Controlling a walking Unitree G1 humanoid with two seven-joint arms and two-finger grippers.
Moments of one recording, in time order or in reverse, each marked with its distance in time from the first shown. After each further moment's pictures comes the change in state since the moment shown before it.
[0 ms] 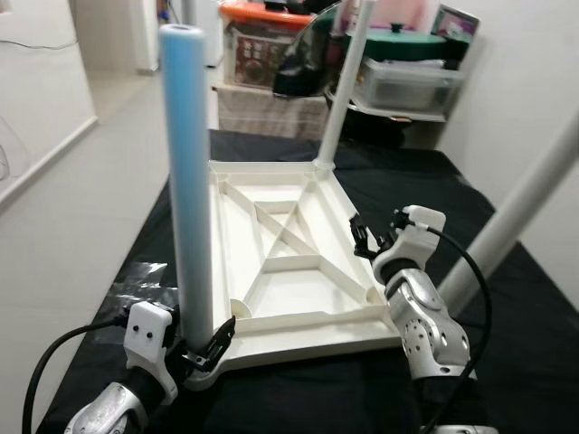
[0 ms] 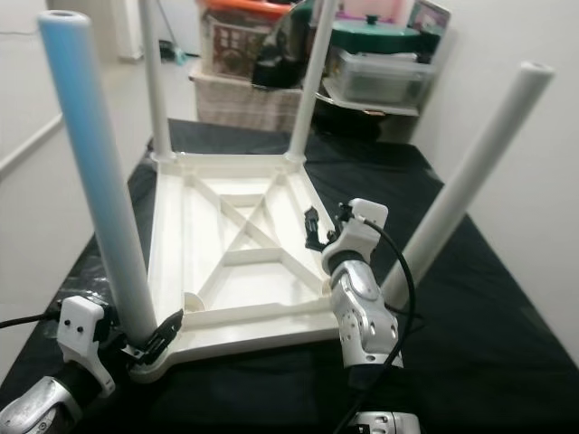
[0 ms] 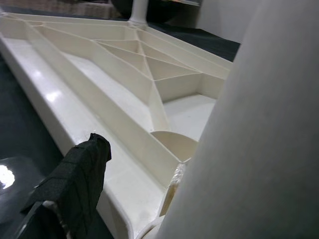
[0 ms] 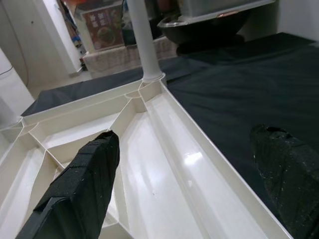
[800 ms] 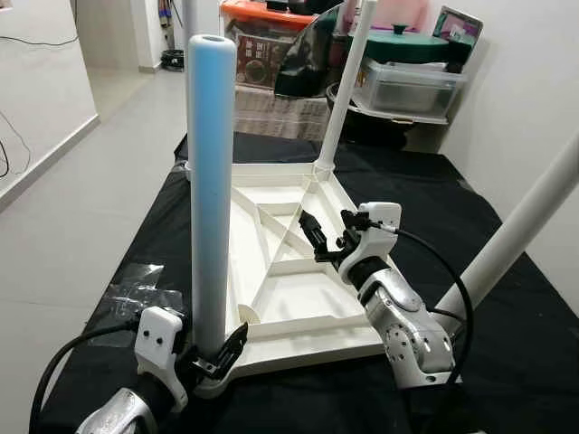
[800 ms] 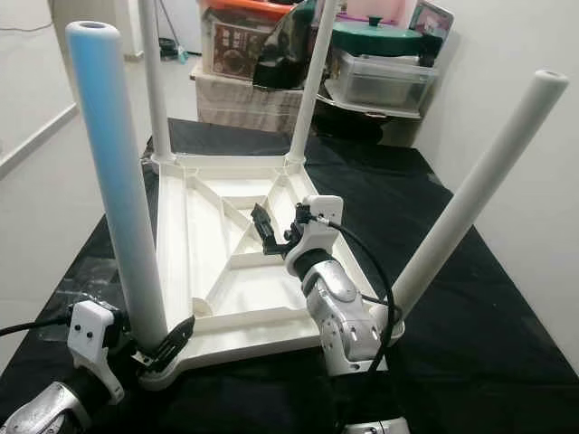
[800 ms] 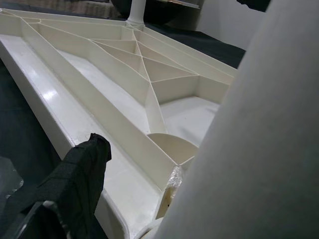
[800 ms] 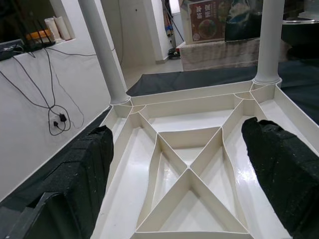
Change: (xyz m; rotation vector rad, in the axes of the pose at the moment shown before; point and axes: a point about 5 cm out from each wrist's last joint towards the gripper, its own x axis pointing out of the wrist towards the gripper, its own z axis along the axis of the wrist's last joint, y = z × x) left arm -0.001 -0.010 -0.001 -0.019 0.003 -0.037; right arm -0.011 0.046 0.005 -0.027 -0.023 0.362
